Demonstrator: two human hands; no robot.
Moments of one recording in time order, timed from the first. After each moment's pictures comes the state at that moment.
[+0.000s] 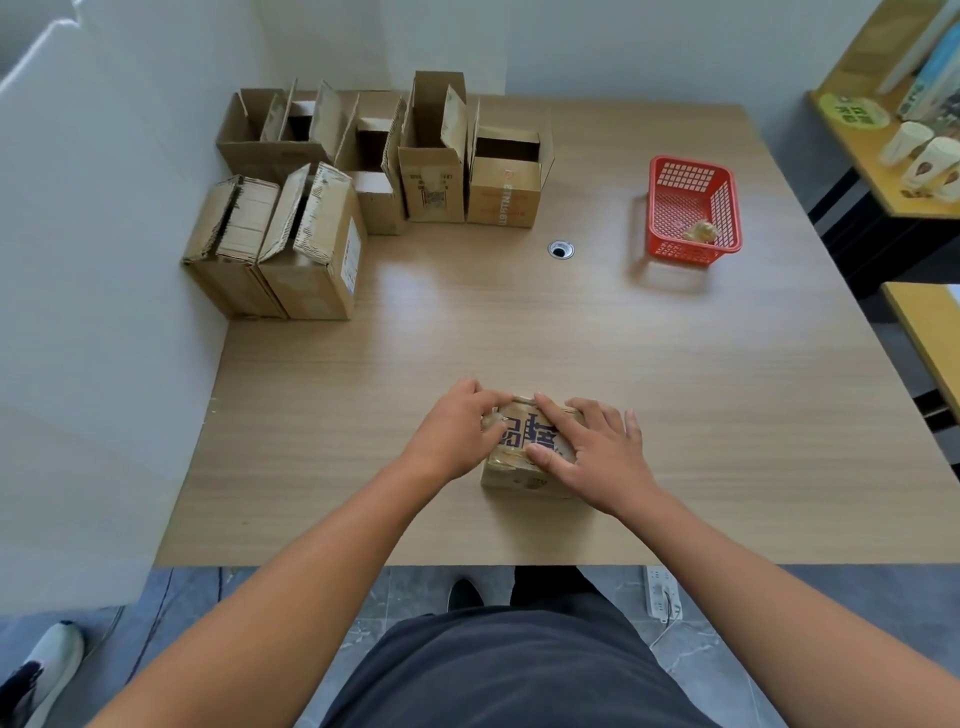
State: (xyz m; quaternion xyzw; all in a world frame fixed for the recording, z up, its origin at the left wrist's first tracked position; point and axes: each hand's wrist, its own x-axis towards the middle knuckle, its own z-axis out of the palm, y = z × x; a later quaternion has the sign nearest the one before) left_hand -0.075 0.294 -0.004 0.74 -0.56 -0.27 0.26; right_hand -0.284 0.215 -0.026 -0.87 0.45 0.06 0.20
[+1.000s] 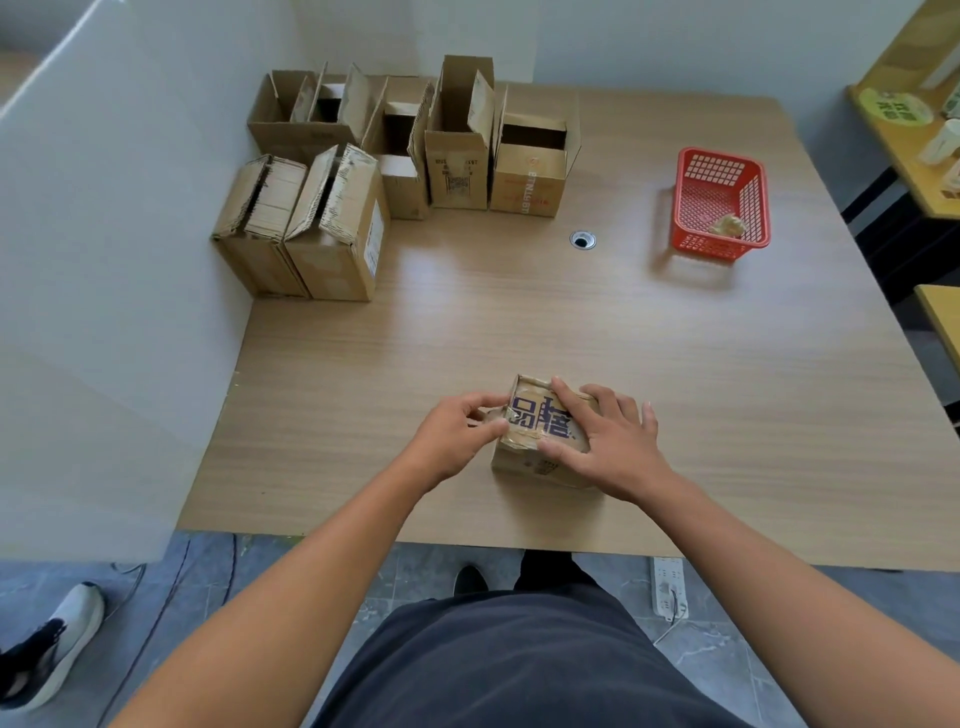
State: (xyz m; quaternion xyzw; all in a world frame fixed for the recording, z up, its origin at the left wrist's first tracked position) left_hand -0.070 0.328 -0.028 0.71 -0.39 -0.43 0.39; right_hand -0.285 0.216 -0.021 -0.87 0.44 0.08 0.23
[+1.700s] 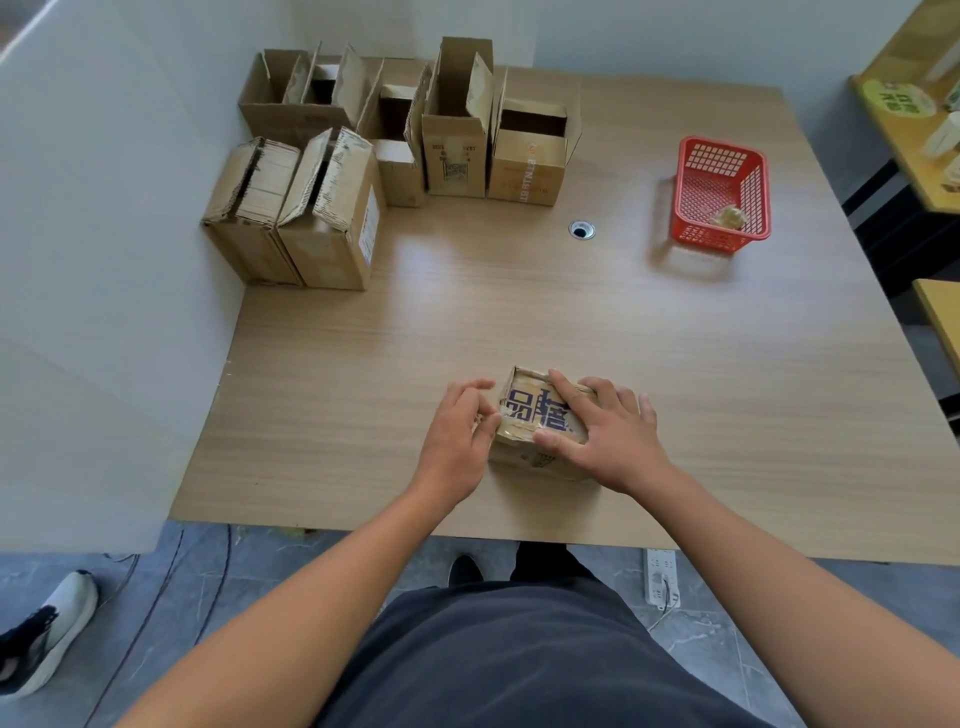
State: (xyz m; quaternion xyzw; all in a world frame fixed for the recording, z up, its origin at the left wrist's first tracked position) left_hand -0.097 0.342 -0.046 0.71 -0.47 -0.24 0.46; right_hand -0.285 0.213 -0.022 -0.87 0.43 0.09 0.21
